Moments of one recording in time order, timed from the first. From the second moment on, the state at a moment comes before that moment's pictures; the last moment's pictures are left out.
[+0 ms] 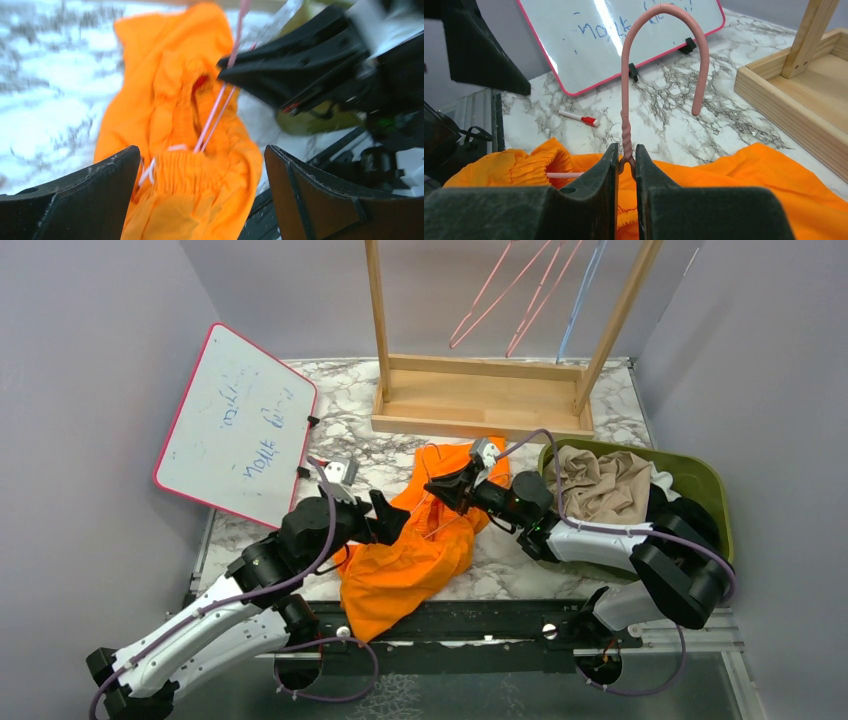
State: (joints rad) left arm -0.89 0.59 0.69 -0.37 -0.22 -0.55; right arm 0.78 1.41 0.52 0.97 -0.30 0.16
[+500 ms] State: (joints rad) left arm -0.89 0.63 0.56 -0.50 -0.26 -0.73; right arm 0.79 1.38 0.55 0.82 -0.27 0.12
